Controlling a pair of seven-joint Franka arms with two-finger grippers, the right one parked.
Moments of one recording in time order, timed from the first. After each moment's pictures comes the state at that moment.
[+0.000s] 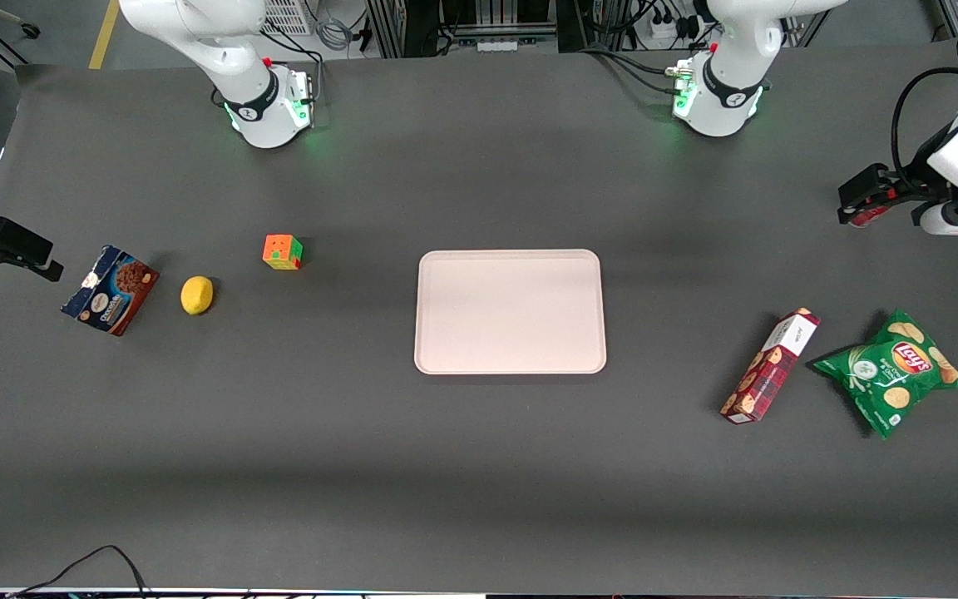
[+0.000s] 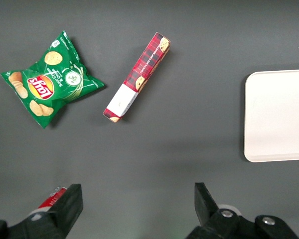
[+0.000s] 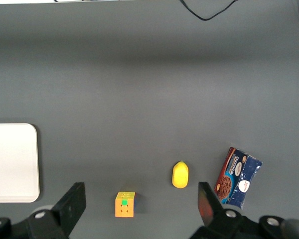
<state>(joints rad) 0.13 -0.16 -0.14 -1.85 -0.03 1.68 0.04</state>
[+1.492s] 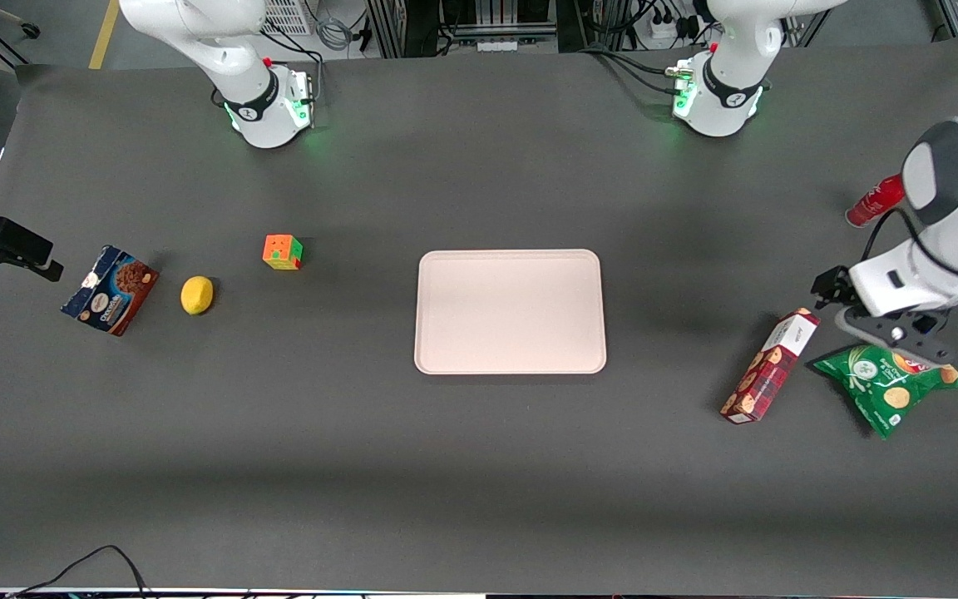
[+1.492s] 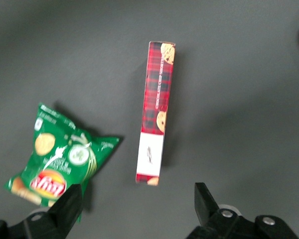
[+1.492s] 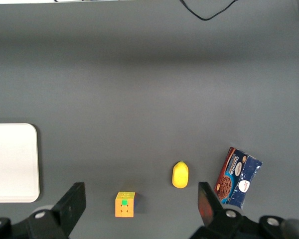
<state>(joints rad) 0.15 0.16 -0.14 -1.89 0.11 2.04 0.51</state>
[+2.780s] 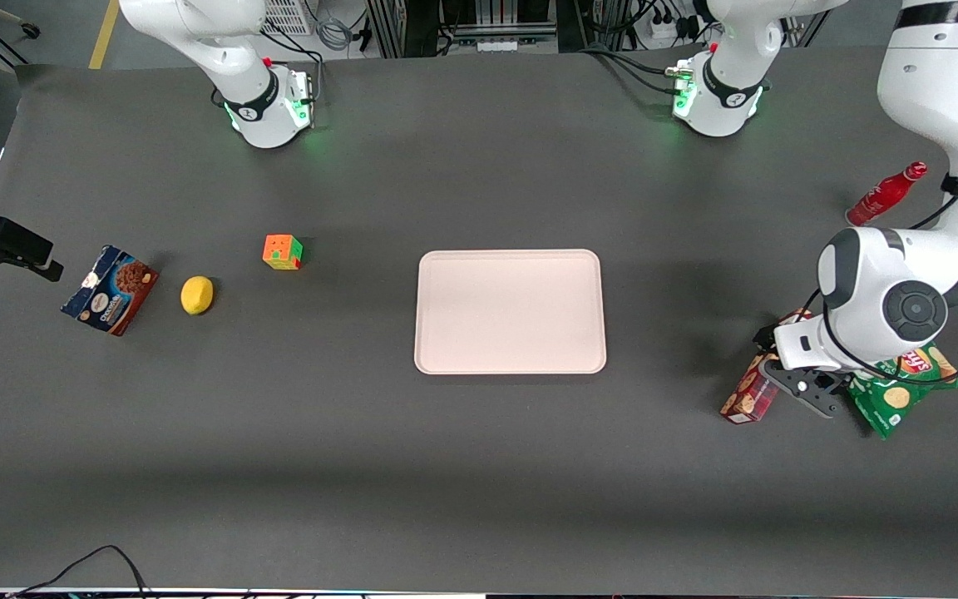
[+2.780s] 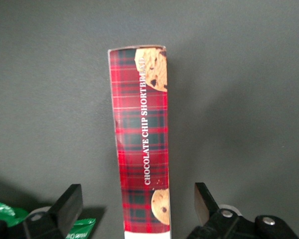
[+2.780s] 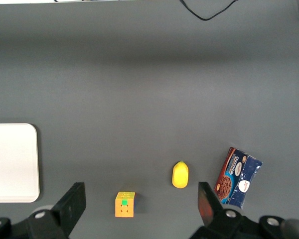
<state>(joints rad) 0.13 0.48 -0.15 -1.89 0.15 2.33 0.58</state>
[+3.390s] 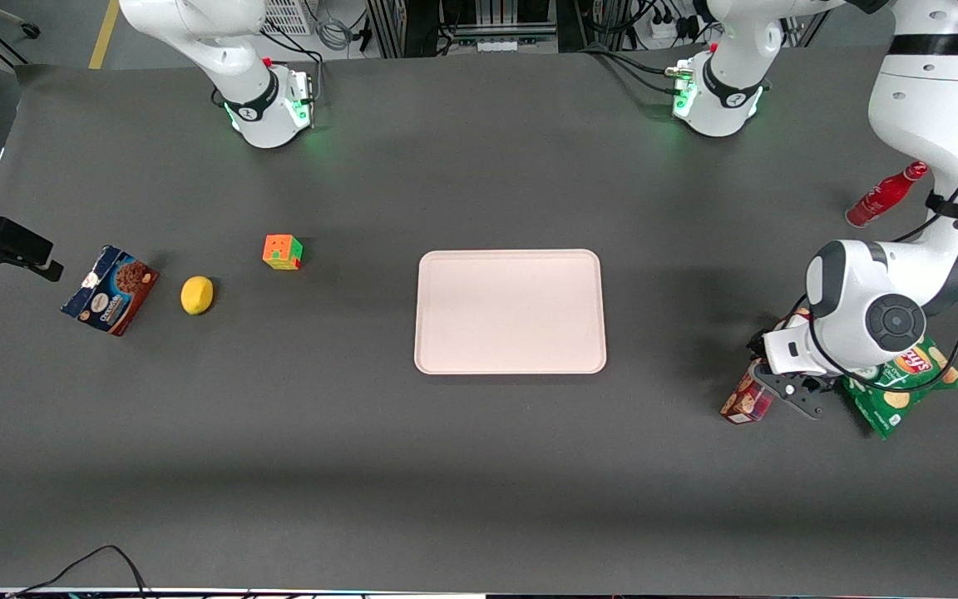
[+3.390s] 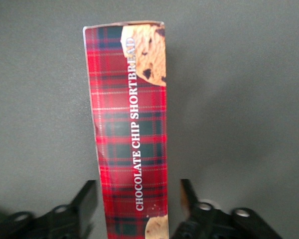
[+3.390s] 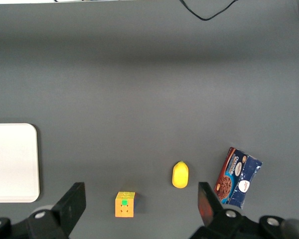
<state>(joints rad) 0.13 0.54 -0.14 -1.89 0.16 2.37 0.58</state>
